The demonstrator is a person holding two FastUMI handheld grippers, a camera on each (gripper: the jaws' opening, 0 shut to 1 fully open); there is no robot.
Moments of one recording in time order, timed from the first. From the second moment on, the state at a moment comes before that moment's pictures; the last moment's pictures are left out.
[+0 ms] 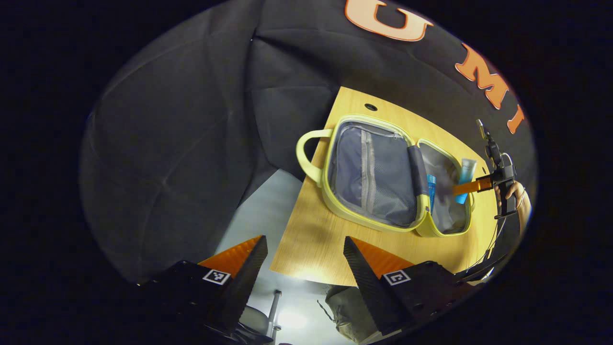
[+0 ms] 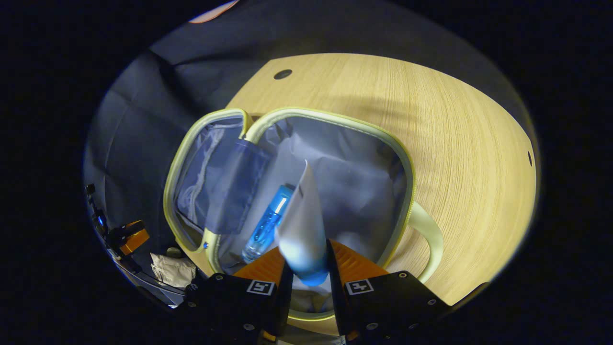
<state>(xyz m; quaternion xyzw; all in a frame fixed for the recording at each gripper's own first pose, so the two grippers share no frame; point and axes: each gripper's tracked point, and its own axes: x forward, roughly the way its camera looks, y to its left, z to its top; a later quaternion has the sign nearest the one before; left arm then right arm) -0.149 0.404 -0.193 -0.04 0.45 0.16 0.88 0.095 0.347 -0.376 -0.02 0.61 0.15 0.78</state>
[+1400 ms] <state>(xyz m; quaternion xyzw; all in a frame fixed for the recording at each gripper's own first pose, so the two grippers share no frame) 0.016 0.493 -0.224 -0.36 0.33 0.12 0.87 0.080 0.328 -0.293 0.10 0.47 0.12 0.87</state>
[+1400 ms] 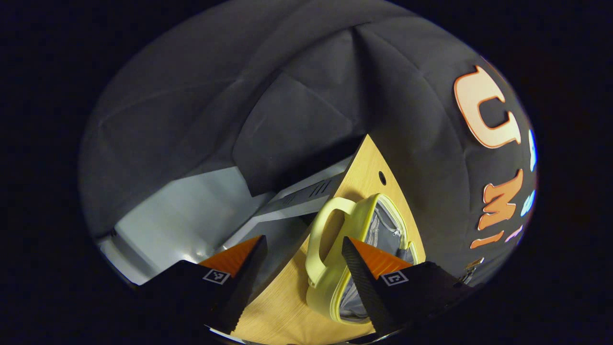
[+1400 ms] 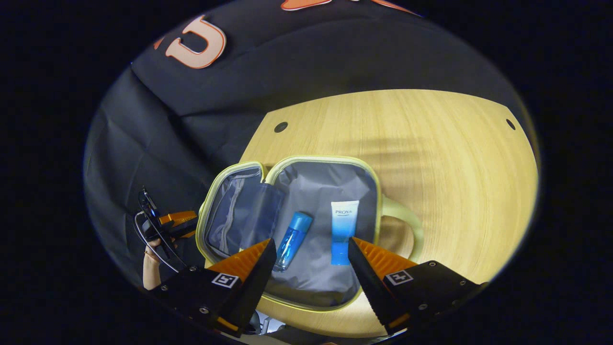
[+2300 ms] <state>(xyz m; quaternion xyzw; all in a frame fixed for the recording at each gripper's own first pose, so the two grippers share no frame) 0.042 0.422 -0.118 -0.15 0.34 0.11 0.92 0.068 0.280 -0.267 0.14 0.42 0.10 0.89</state>
